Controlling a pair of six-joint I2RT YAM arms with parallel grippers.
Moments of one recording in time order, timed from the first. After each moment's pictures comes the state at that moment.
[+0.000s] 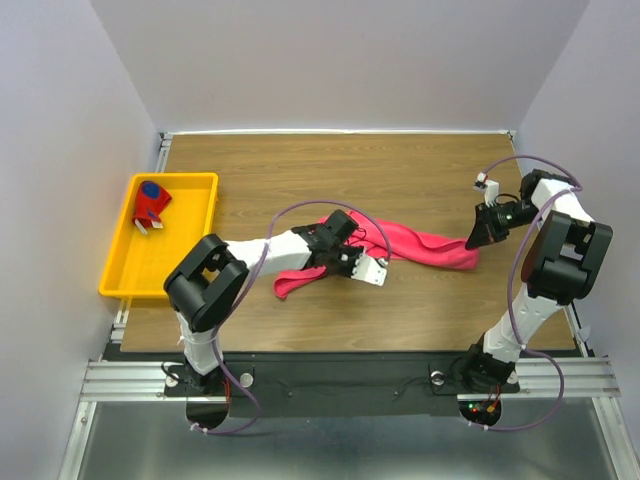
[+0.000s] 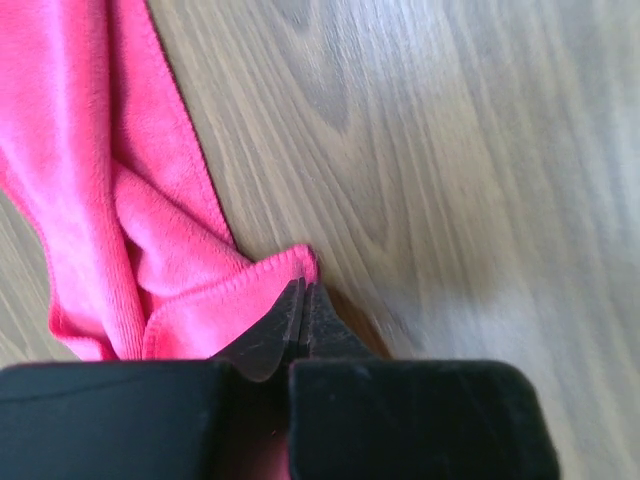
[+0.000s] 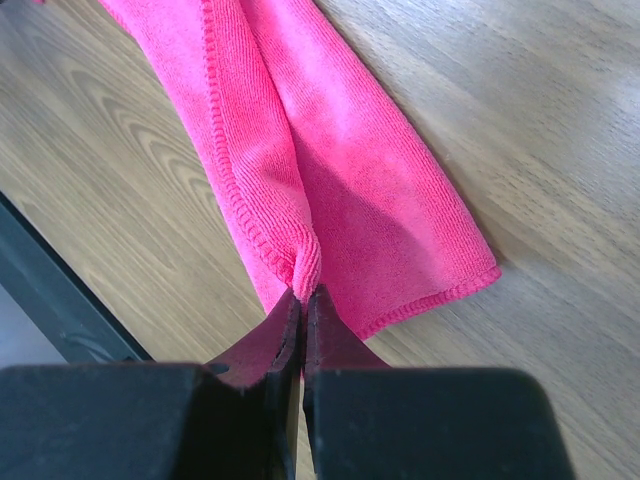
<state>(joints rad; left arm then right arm) -0.86 1.83 1.12 -0.27 0.30 1.11 -0.38 1.87 1.41 -1.18 -0.71 -0.85</state>
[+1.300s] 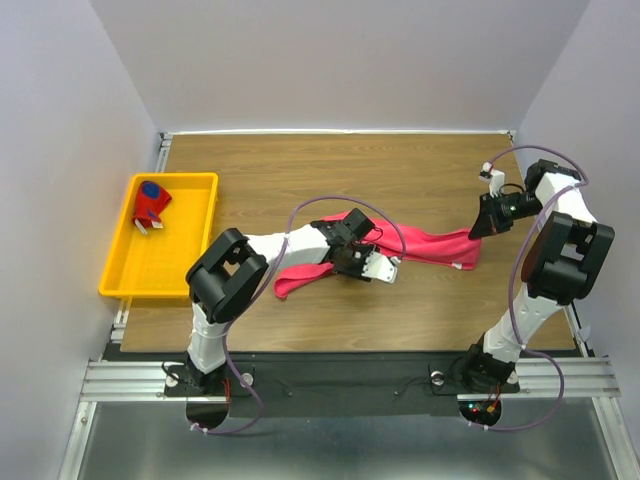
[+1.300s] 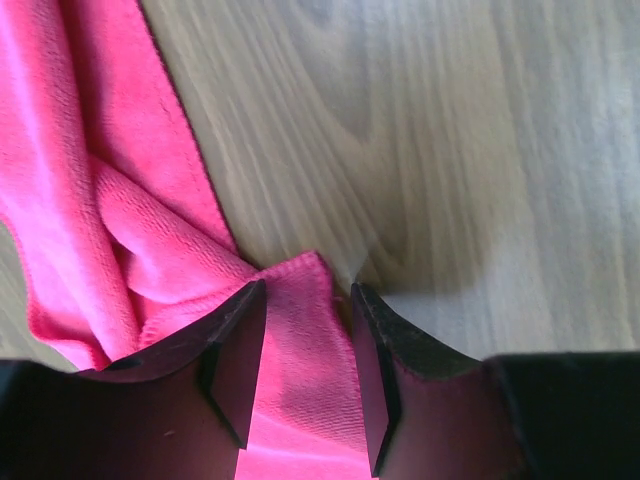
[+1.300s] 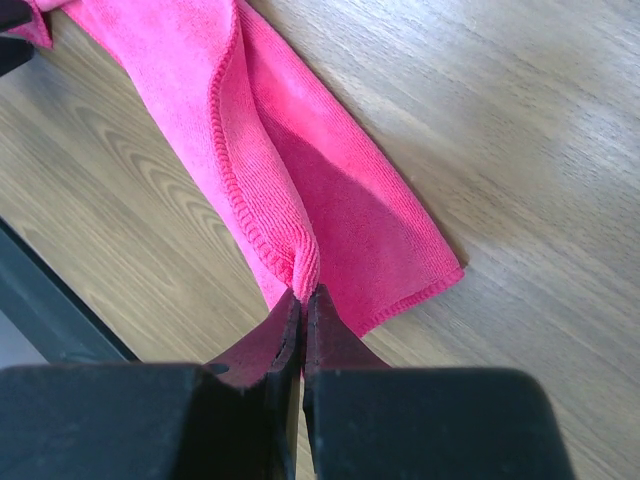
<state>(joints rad) -0.90 1.92 1.28 -0.43 0.19 1.04 -0.39 1.87 1.49 -1.18 -0.71 -0.79</state>
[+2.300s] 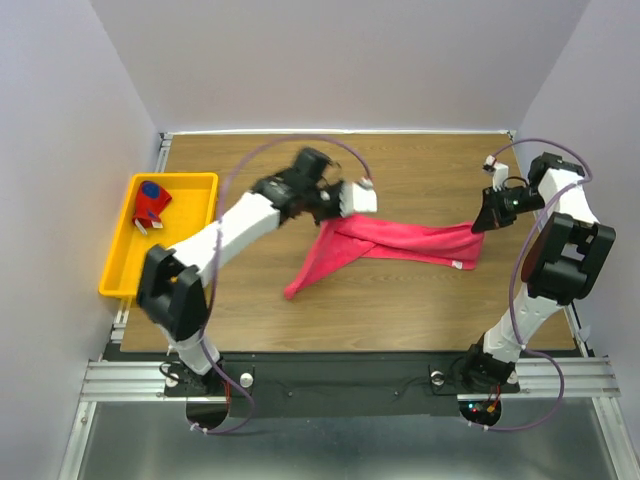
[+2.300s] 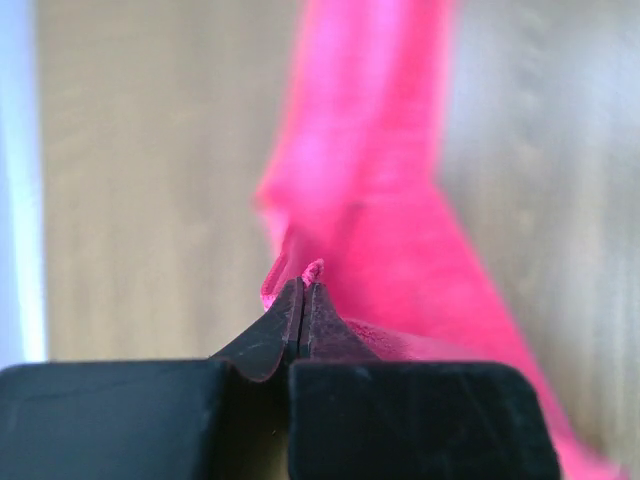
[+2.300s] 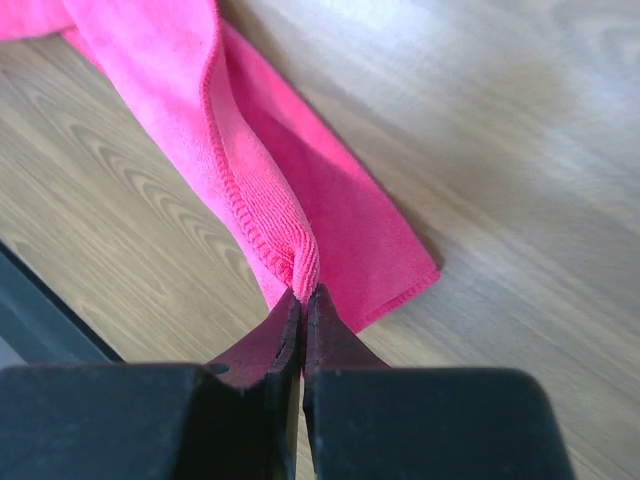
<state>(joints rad) -0.70 1.69 1.45 -0.55 0.39 0.88 -0.39 1.87 1.53 -1.18 -0.71 -0.78</state>
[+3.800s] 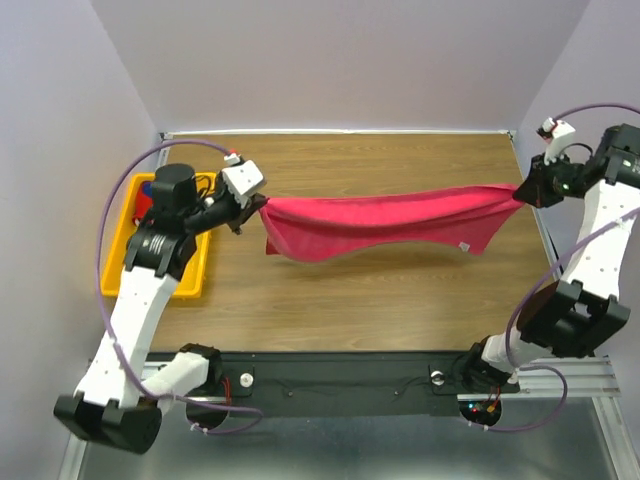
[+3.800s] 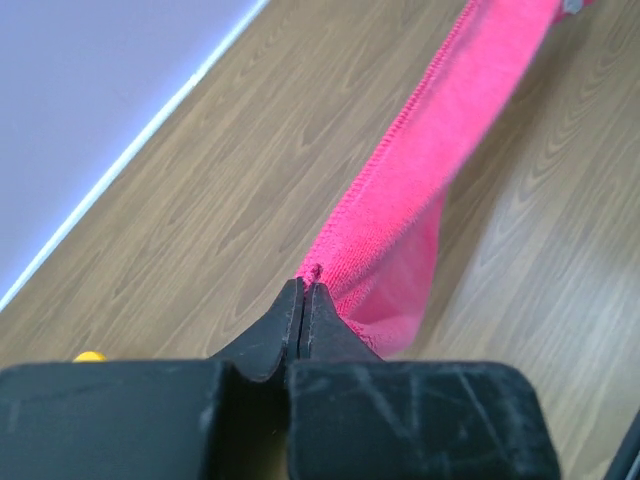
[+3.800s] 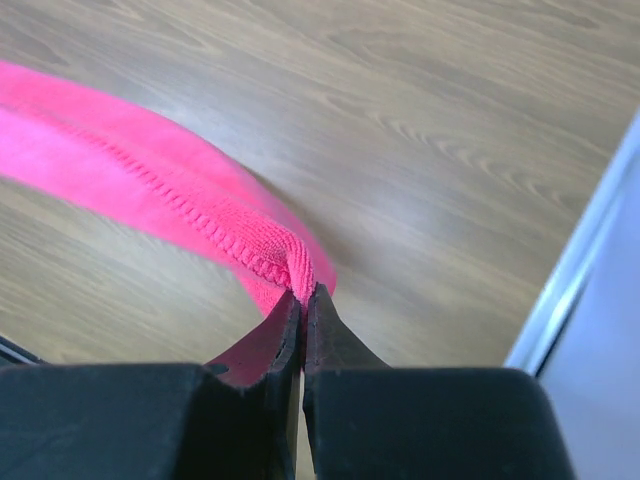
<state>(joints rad) -0.23 1.01 1.18 -0.54 0.60 0.45 -0.50 1.52 1.73 -1.24 -0.73 -0.71</state>
